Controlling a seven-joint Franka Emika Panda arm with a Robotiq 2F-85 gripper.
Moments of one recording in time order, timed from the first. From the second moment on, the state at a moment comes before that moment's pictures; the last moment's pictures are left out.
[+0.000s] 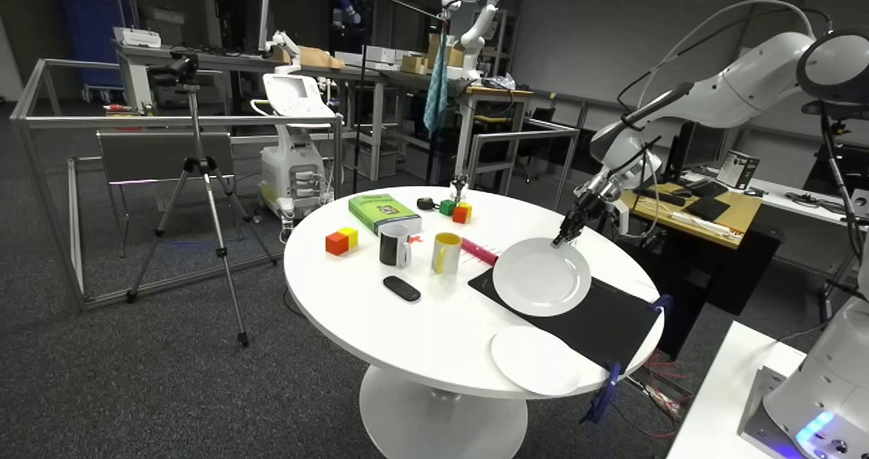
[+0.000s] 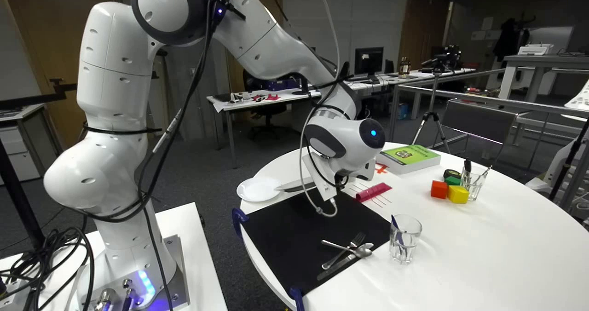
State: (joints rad) arm -0.27 0.35 0.01 -2.13 0.95 2.15 -0.97
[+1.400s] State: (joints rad) arm -0.27 0.32 -0.11 -2.28 1.04 2.22 -1.13
